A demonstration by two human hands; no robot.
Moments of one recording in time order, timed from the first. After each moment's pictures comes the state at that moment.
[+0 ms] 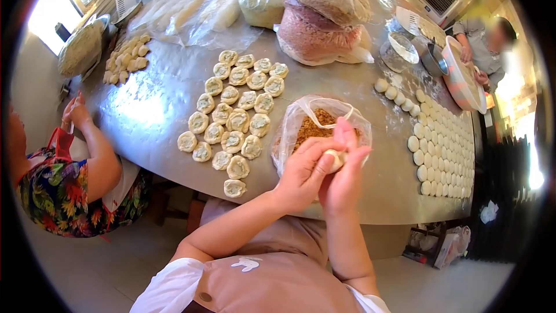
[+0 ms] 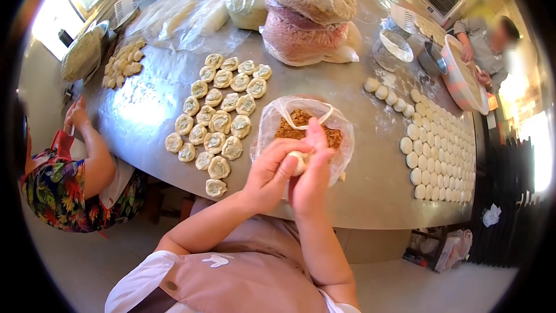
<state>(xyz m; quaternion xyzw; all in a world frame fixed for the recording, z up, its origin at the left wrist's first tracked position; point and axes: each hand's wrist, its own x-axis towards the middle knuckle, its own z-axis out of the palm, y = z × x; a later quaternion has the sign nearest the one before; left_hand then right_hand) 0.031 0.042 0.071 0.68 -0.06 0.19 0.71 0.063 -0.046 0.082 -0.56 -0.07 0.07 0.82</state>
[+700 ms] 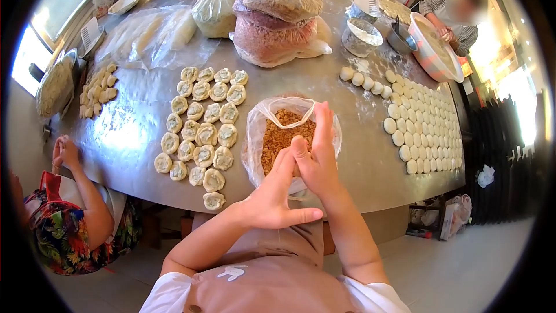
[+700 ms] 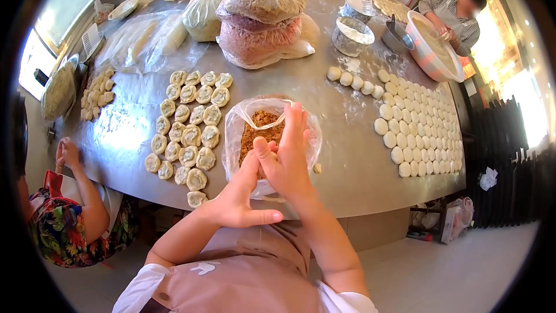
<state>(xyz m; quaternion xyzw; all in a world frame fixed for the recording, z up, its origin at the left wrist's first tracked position) 0.021 0.051 0.084 0.71 -0.20 0.00 0.68 0.088 -0.075 0.084 -0.82 -0.25 -0.04 0.51</state>
